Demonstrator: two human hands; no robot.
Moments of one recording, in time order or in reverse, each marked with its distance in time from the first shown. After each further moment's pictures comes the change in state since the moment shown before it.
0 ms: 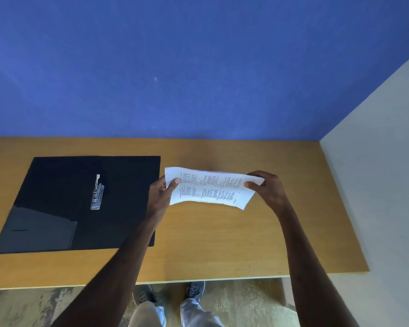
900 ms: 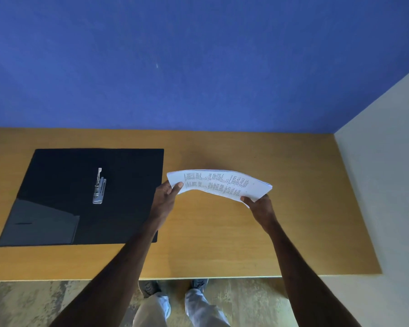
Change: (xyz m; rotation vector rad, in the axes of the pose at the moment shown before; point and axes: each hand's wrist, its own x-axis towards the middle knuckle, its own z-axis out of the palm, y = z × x) left_hand 0.007 -0.034 0.000 0.079 -0.056 -0.081; right_hand -0.014 0.059 0.070 0.250 0.045 0.280
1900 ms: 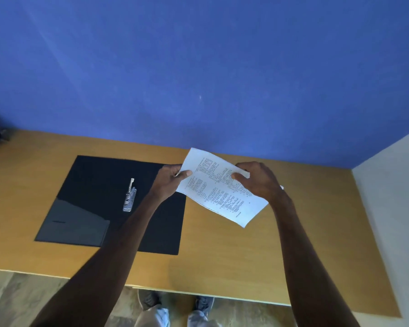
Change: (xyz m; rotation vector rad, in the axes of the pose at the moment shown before) left_hand 0.029 0.103 -0.099 0.282 -0.024 0.145; right_hand 0.006 -0.207 0.057 -0.815 -0.195 -0.522
